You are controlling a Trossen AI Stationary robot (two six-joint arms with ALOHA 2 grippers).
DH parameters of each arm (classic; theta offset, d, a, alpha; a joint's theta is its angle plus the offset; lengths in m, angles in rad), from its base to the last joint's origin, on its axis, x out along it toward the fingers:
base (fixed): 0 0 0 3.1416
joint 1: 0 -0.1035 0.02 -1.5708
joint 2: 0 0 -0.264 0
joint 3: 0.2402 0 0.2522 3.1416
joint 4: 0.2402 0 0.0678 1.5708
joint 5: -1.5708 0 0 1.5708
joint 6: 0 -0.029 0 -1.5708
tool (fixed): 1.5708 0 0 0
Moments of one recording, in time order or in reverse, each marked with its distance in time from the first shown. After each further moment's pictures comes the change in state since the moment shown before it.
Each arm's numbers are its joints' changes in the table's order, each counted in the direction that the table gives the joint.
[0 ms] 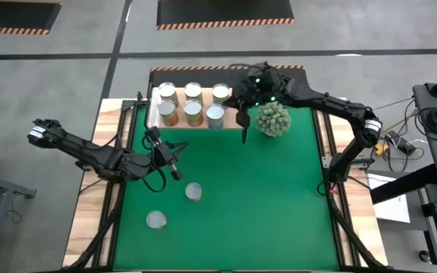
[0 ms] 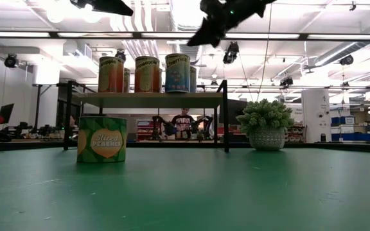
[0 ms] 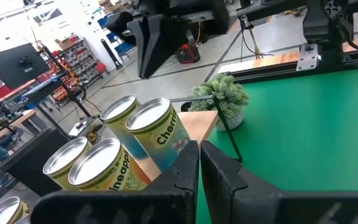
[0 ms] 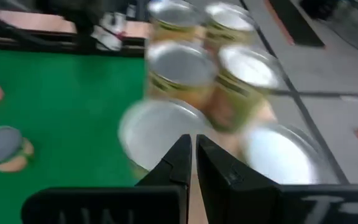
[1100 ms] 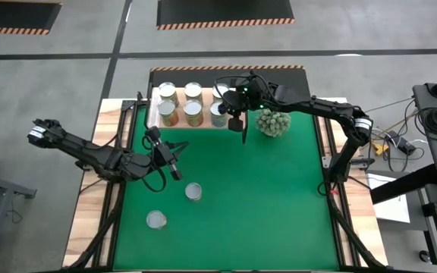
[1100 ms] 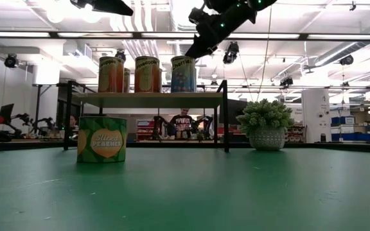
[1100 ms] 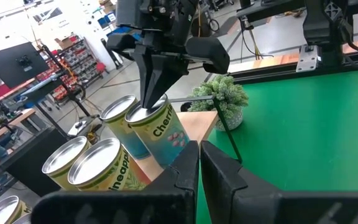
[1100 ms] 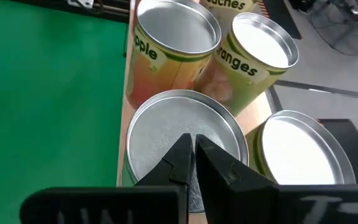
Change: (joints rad) left arm 0.000 0.000 0.000 -0.002 0.000 0.007; right arm -0.043 -0.084 0.003 -0.006 -0.189 0.105
